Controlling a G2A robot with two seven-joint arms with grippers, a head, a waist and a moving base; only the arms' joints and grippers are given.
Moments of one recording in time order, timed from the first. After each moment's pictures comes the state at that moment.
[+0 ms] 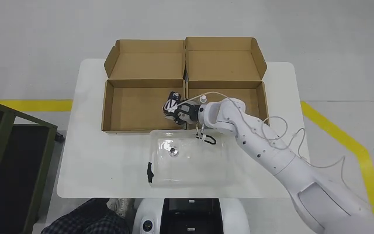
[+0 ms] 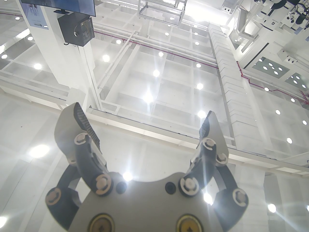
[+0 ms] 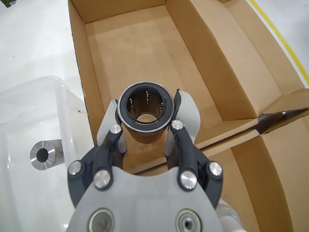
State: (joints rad) left arm -0.11 -0.30 -0.54 -1.19 3.07 0.29 0.07; right arm -0.57 -1.32 0.59 -1.24 -1.06 -0.52 0.39
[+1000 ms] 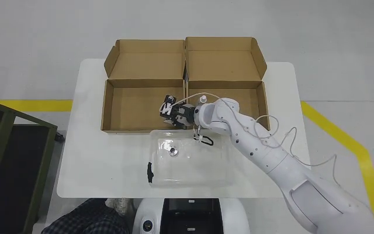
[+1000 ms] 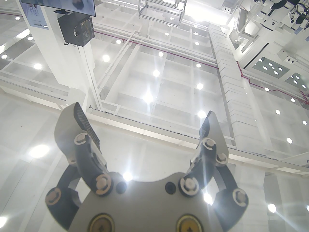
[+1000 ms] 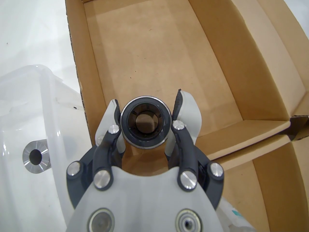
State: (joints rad) left arm -0.11 -0.30 -0.54 -1.19 3.07 0.29 0.07; right arm -0.57 -1.38 0.60 -1.17 -1.08 -0.56 0.43
